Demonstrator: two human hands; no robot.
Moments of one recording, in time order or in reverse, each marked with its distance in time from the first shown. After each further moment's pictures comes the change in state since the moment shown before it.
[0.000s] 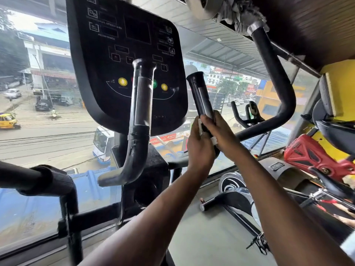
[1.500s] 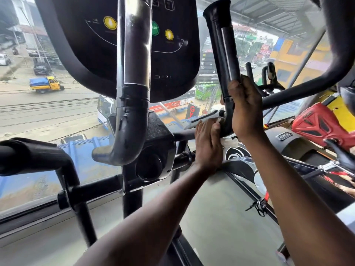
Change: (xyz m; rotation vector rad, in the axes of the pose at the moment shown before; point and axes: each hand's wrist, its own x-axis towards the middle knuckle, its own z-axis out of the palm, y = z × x) left_hand 0.001 -0.114 -0.022 0.373 0.056 0.286; right_hand -0.005 0.032 0.025 0.101 0.314 -0.311
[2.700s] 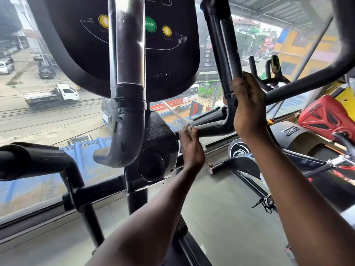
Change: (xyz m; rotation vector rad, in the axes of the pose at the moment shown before) left_hand 0.000 -0.083 -0.005 -0.040 0.048 -0.378; right_hand -0.004 0.005 0.002 0.090 0.025 0.012
